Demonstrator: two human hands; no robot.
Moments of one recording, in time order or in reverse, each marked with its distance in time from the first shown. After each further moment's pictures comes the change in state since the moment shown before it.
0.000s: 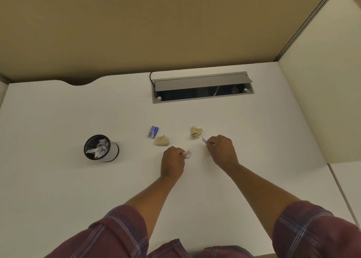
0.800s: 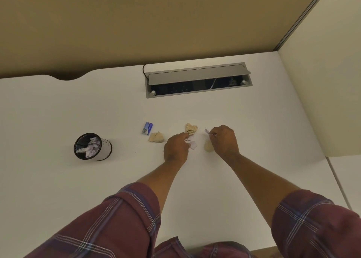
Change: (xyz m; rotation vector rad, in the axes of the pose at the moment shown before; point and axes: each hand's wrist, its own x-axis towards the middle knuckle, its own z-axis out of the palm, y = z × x) left_hand 0.031 0.032 0.013 0.073 -0.074 -0.031; right_hand 0.023 0.014 -0.009 -0.101 0.053 0.047
